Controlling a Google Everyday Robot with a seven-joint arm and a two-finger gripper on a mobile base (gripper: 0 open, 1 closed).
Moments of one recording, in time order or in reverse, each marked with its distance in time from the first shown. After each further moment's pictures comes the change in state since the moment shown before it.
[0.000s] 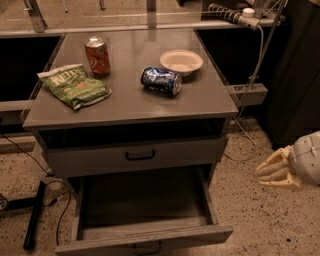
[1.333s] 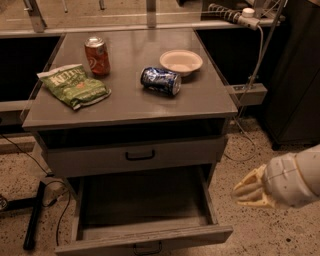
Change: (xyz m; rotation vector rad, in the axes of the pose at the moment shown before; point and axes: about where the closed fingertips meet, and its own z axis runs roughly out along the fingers) arm -0.018 0.035 0.048 -0.079 -0.092 -0.091
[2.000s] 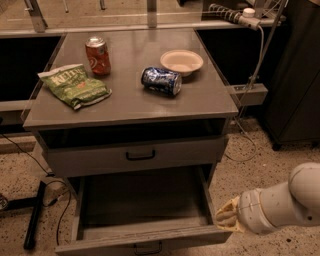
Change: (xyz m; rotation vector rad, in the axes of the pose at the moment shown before) arm 0.043 0.028 0.109 0.002 0.029 0.056
